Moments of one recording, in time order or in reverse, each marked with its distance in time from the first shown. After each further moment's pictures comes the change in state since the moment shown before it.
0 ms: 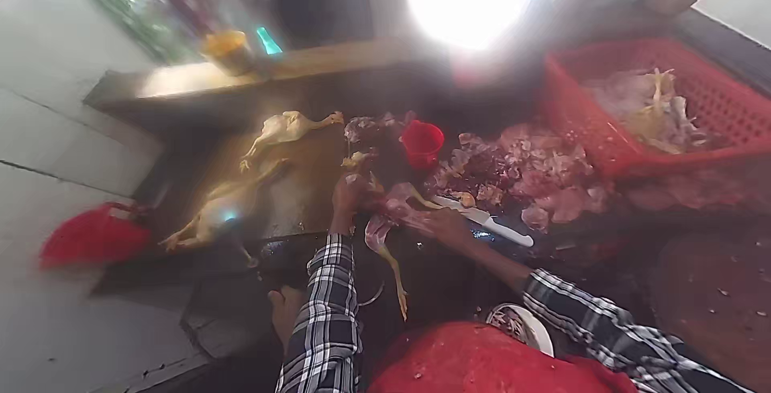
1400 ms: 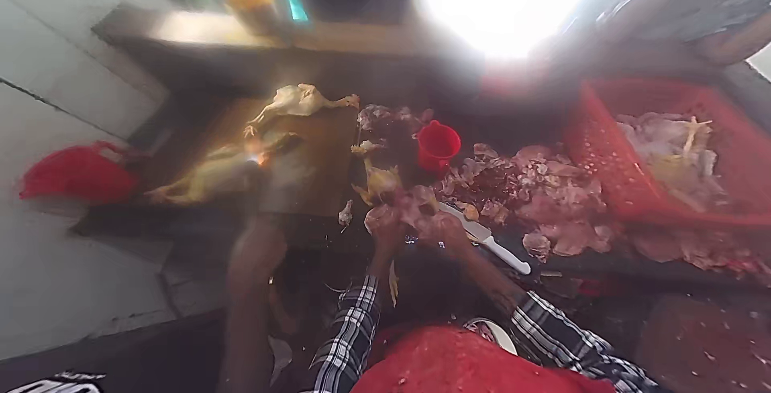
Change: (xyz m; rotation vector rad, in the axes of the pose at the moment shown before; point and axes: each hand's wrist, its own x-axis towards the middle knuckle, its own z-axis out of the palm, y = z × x) left_hand -0.133 0.013 0.147 0.289 0.417 0.265; right_hand 0.011 -0.034 -0.027 1.284 0.169 0.355
